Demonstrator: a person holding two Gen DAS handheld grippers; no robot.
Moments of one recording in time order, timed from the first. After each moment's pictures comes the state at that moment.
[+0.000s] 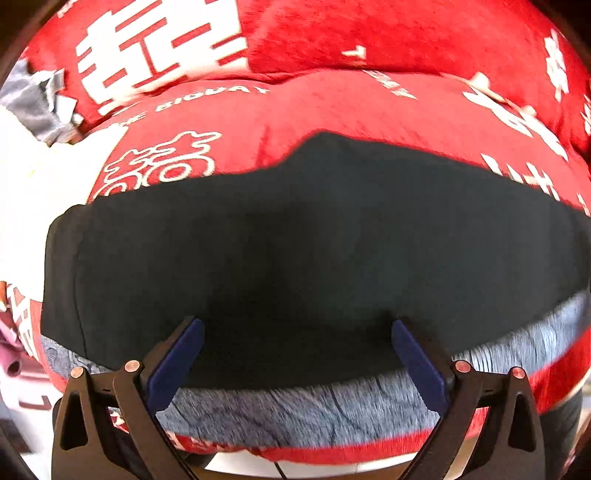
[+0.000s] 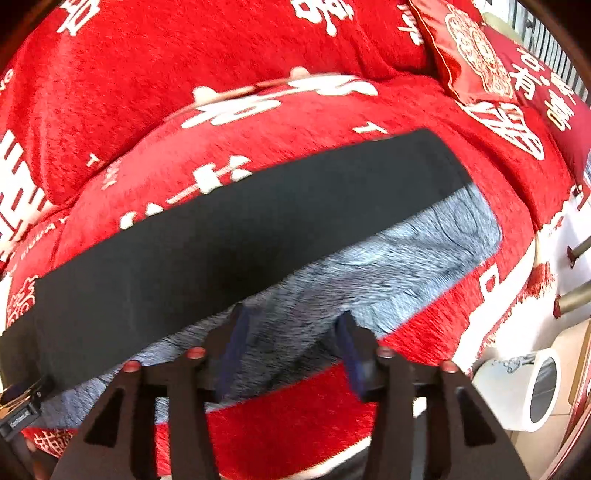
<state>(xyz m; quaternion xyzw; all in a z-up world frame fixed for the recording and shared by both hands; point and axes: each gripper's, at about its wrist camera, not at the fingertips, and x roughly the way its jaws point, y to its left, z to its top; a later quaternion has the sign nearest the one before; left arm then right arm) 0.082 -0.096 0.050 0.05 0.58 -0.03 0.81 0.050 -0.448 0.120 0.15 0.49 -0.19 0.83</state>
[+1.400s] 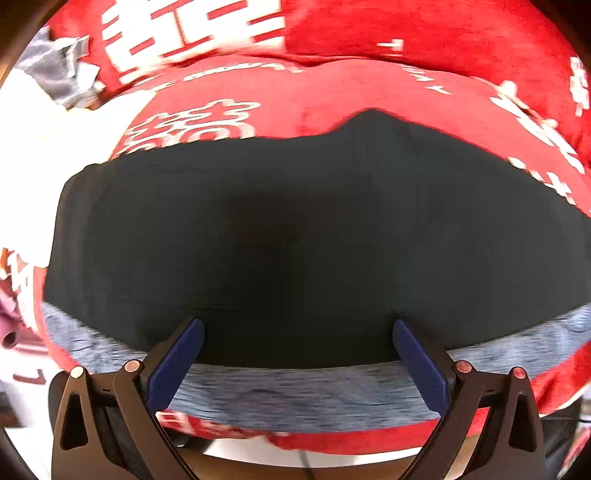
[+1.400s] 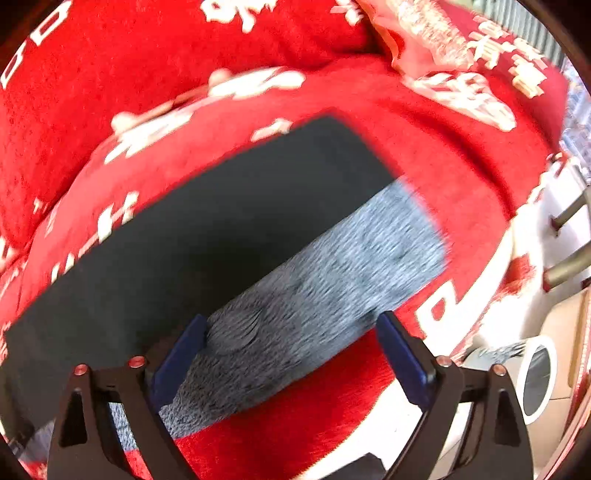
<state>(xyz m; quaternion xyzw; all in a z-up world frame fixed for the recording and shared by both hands) 0.073 -0.079 0.034 0.03 0.60 -0.02 0.80 0.030 -0.555 0.106 0.17 0.47 -0.27 0.82</state>
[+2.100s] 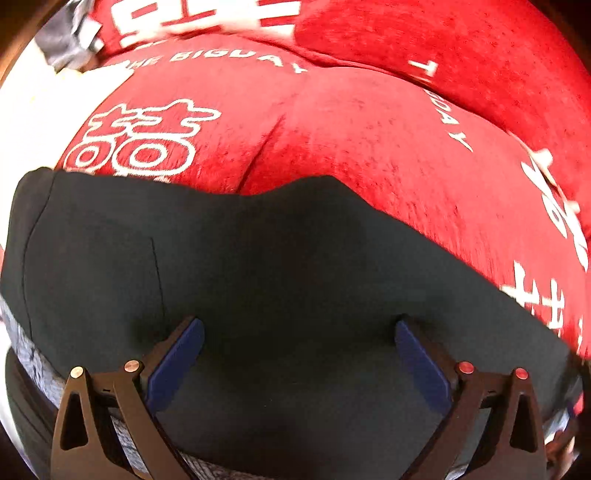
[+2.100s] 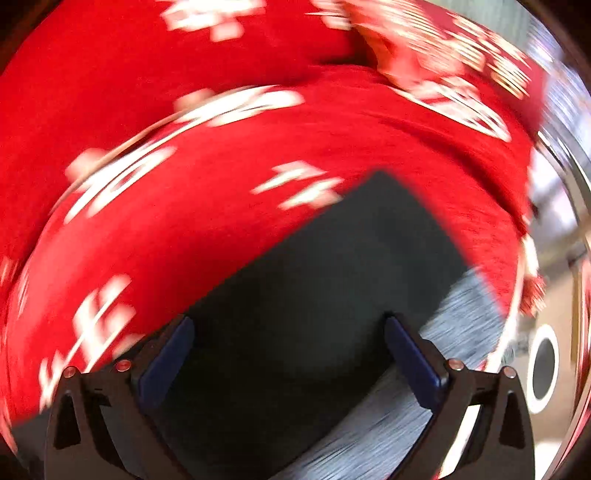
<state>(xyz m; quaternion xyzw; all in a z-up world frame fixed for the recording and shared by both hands) 0.158 -0.110 0.022 -0.09 0.62 0.05 0.77 0.102 -0.593 0.071 0.24 0.46 -0.36 0.77</state>
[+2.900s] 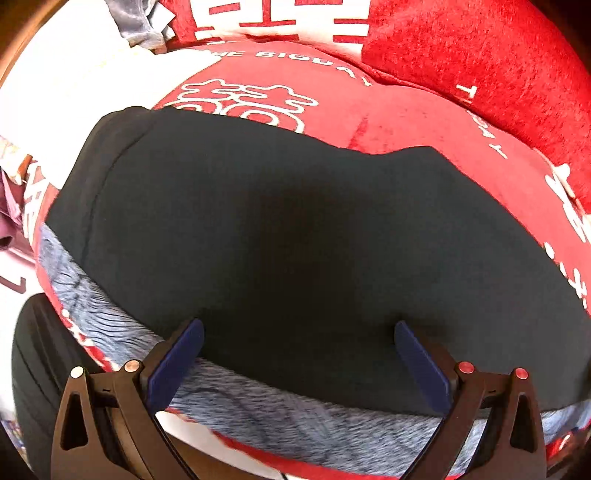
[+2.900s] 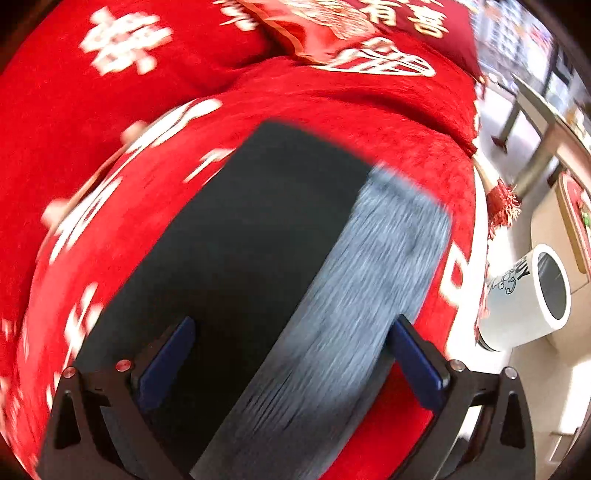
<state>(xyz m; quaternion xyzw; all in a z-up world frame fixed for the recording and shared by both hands) 0.076 -0.056 0.027 -0.08 0.59 0.12 0.80 0.039 -0.591 0.067 0.32 0.41 -0.43 0.73</state>
